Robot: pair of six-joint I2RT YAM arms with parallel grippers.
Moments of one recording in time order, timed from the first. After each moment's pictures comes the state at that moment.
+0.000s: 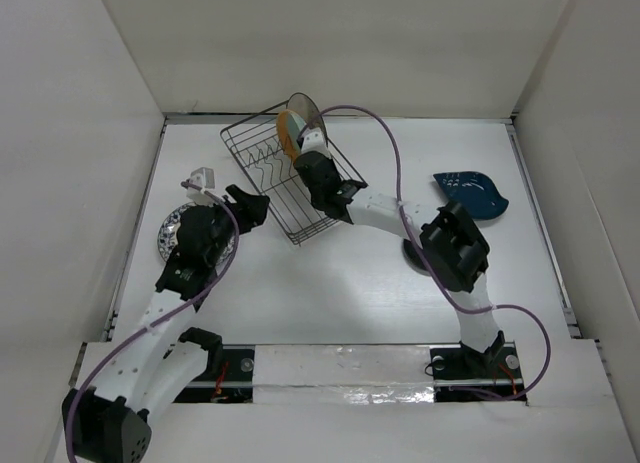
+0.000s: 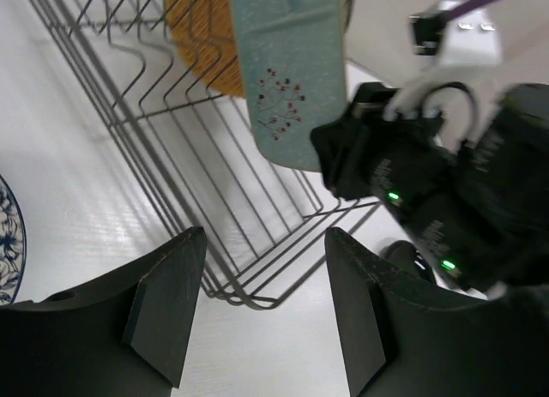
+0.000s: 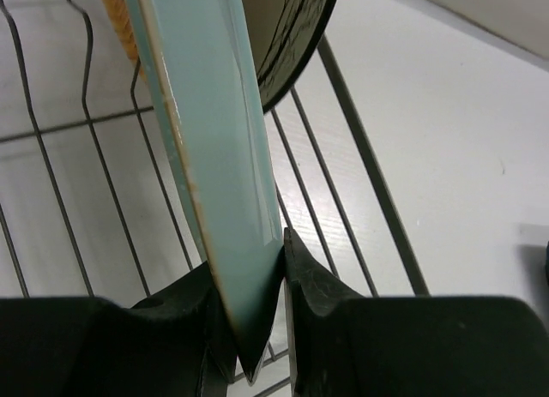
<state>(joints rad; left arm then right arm) -0.31 0.80 0.53 0.07 -0.01 -0.67 0.83 2.07 1.62 -0.08 0.74 0.05</state>
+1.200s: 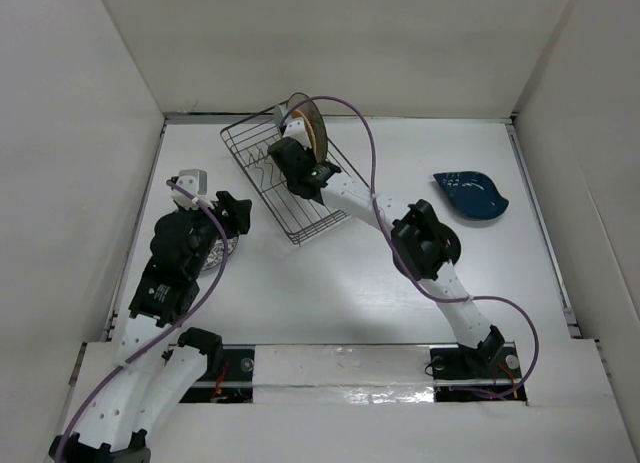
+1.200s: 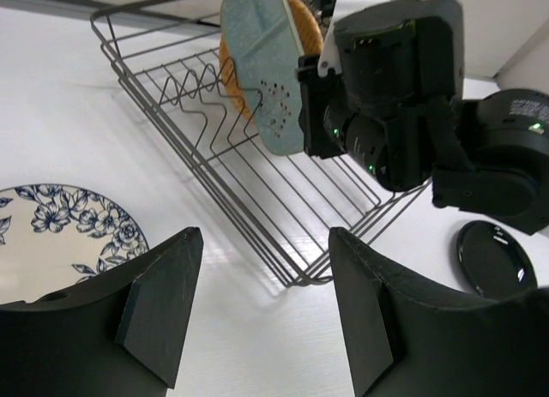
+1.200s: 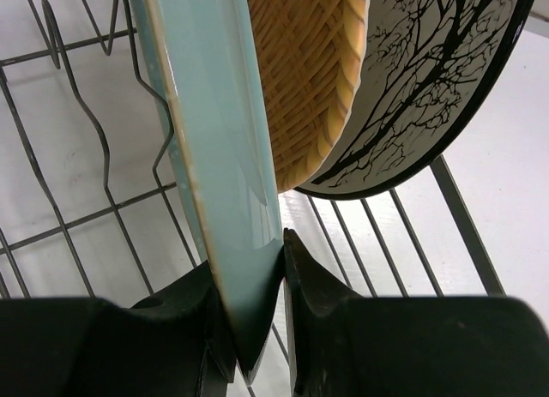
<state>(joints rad) -0.31 0.61 0.73 -0.26 -0.06 -0.33 0.83 2.41 2.22 -0.45 0.75 0.20</state>
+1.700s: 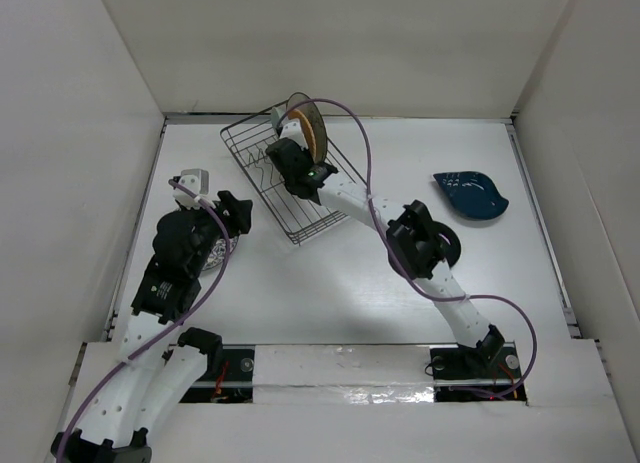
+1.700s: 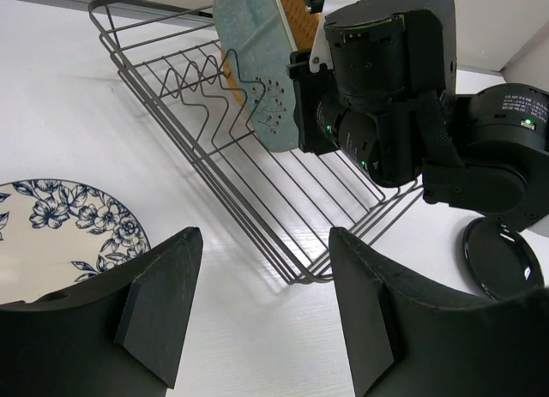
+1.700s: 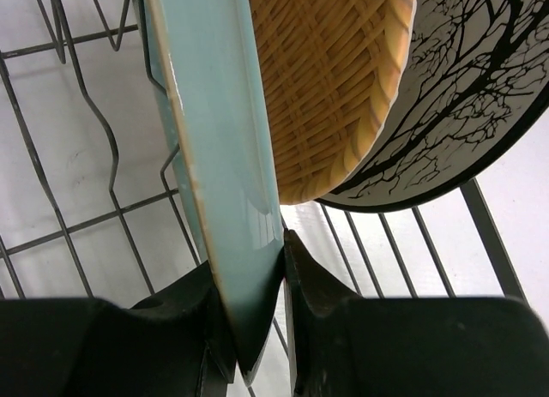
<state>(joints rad) -0.30 0.62 0.71 -0.25 -0.06 -0.33 0.84 2.47 2.28 -0.46 0.73 0.18</state>
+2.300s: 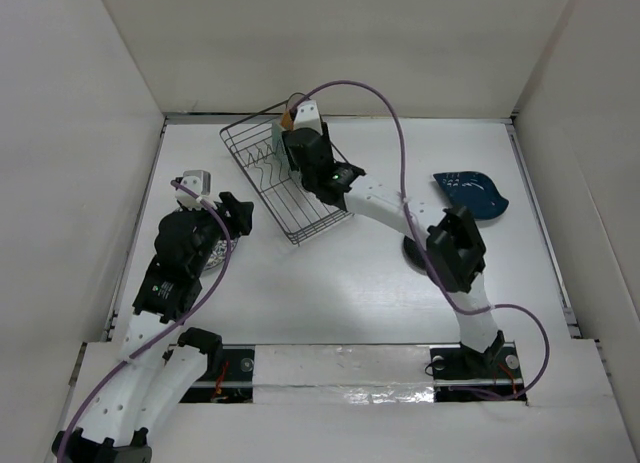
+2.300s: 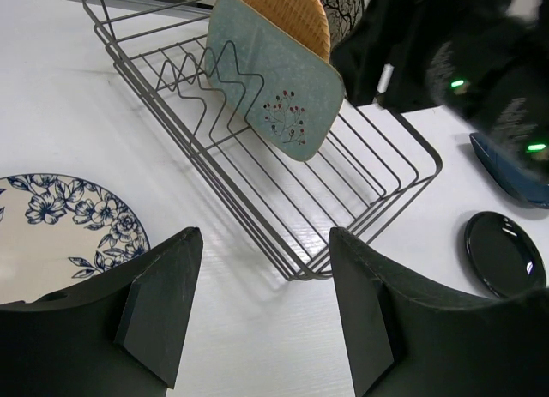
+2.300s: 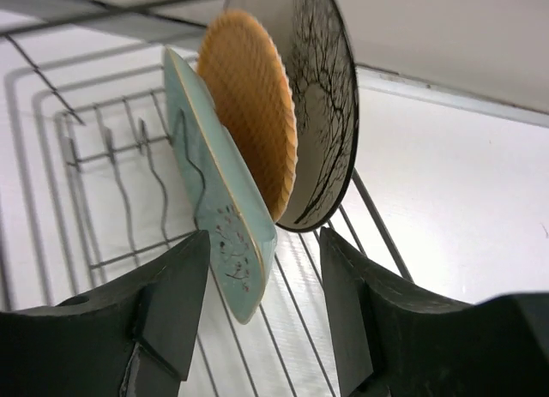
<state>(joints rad) -0.30 0.63 0.70 -0.24 -0.04 -0.33 0.85 2.15 1.92 -0.12 0.72 0.12</state>
